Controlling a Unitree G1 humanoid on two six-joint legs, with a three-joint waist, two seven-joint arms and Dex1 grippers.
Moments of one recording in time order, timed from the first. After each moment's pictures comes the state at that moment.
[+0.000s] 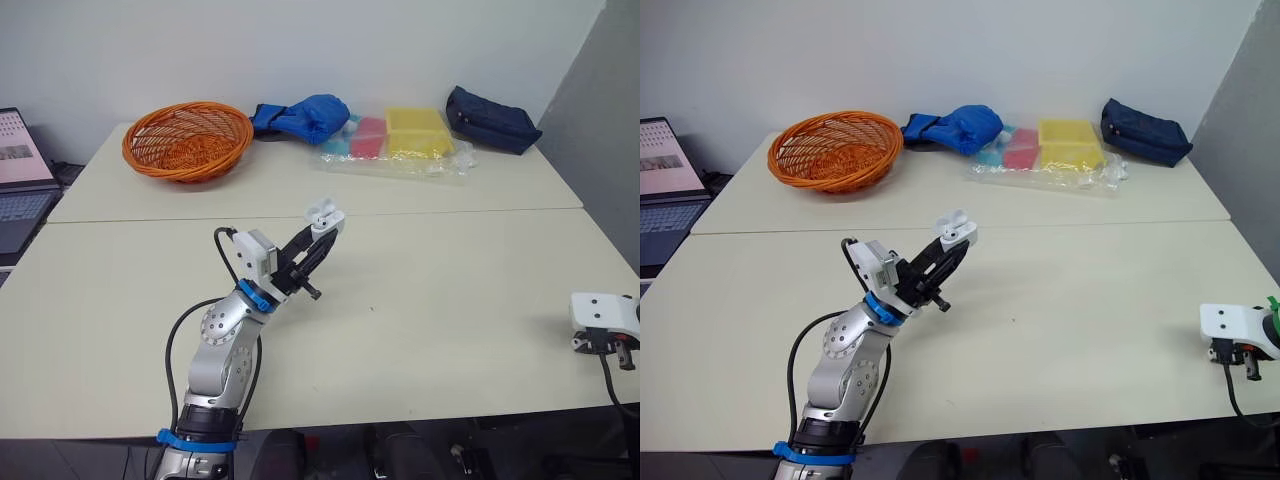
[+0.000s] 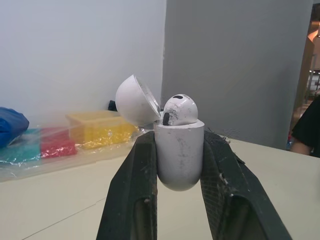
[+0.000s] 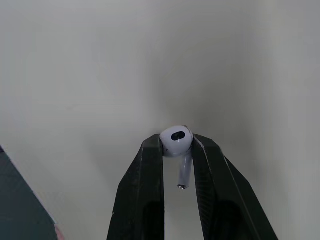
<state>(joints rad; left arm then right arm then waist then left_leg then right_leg) -0.24 0.17 -0.01 -0.12 -0.41 -0.04 -0.69 -0.22 -1.27 0.10 0.35 -0.14 -0.04 1.36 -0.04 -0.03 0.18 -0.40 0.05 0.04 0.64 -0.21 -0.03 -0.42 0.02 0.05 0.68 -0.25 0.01</state>
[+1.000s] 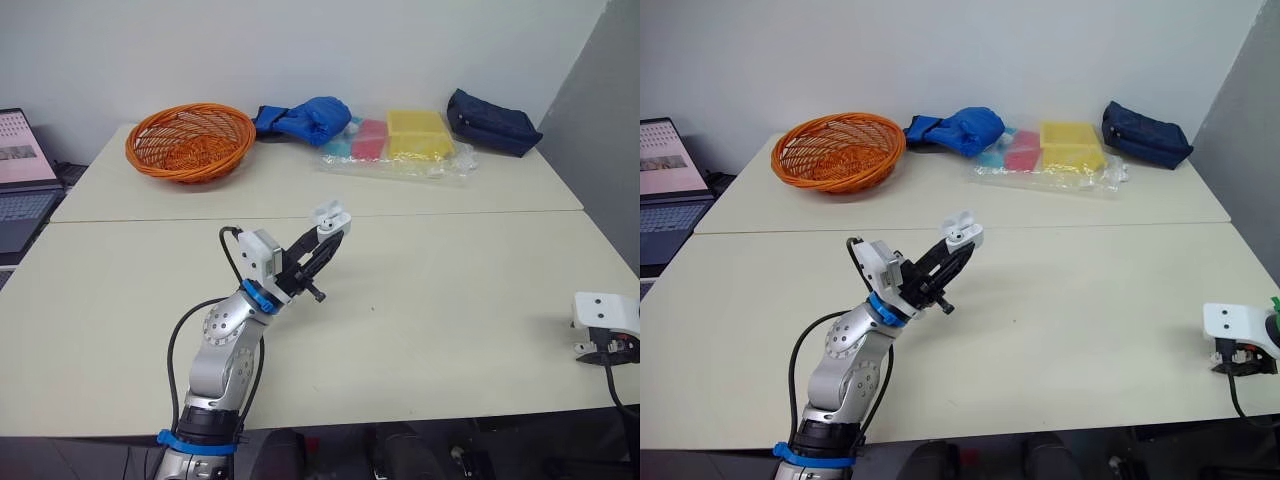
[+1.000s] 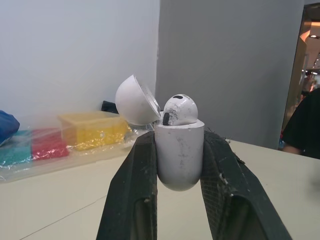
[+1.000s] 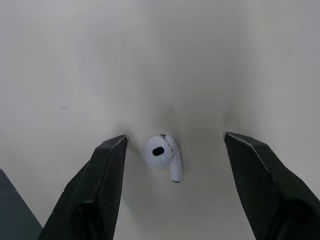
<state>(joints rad) -0.22 0.17 -0.03 -0.15 -0.42 -0.01 -0.69 -0.21 -1.26 0.08 0.37 -0.11 -0.07 1.33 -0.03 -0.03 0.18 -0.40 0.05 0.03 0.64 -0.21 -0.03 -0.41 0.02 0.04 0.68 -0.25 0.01</state>
